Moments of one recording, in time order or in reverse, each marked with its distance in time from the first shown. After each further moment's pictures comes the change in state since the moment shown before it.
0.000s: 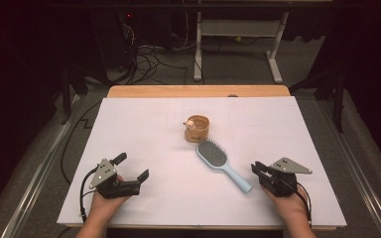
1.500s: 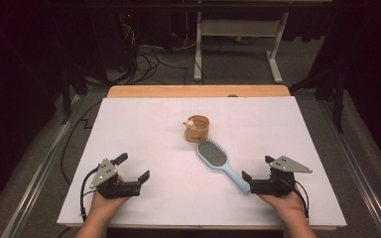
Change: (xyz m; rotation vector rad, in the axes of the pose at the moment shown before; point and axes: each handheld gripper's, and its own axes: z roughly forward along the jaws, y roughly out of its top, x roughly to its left) left arm -0.001 -0.002 0.000 0.018 0.001 0.012; right arm 0.004 0.006 0.002 -0.052 0.056 0.014
